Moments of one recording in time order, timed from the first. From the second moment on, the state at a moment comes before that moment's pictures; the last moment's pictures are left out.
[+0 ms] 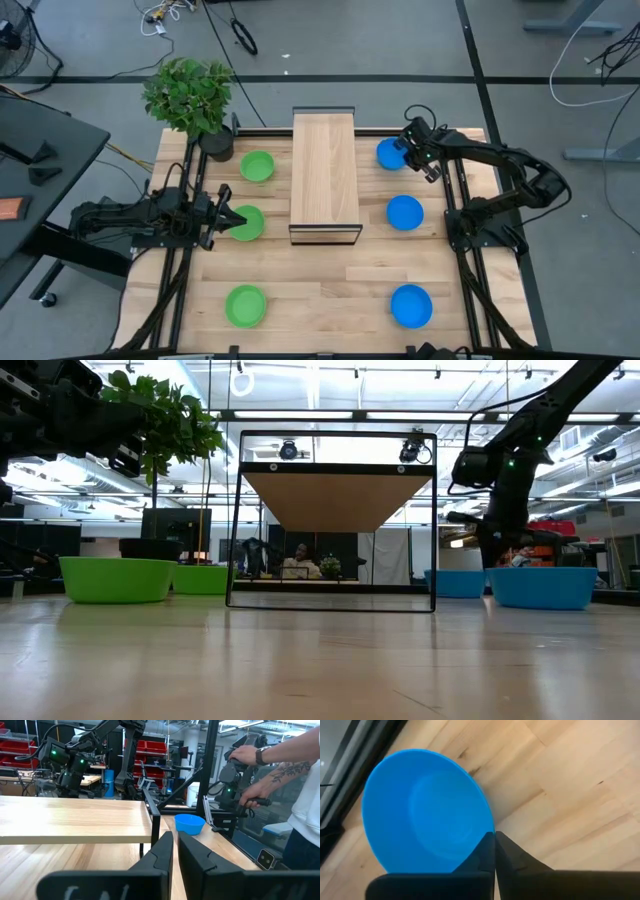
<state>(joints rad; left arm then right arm) 0.02 0.02 0.01 0.12 0.18 -0.12 -0.88 1.36 0.72 -0.55 0.04 1.42</state>
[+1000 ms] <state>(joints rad) 0.02 0.02 0.01 0.12 0.18 -0.12 -0.87 1.14 1.01 -0.51 0.01 1.28</state>
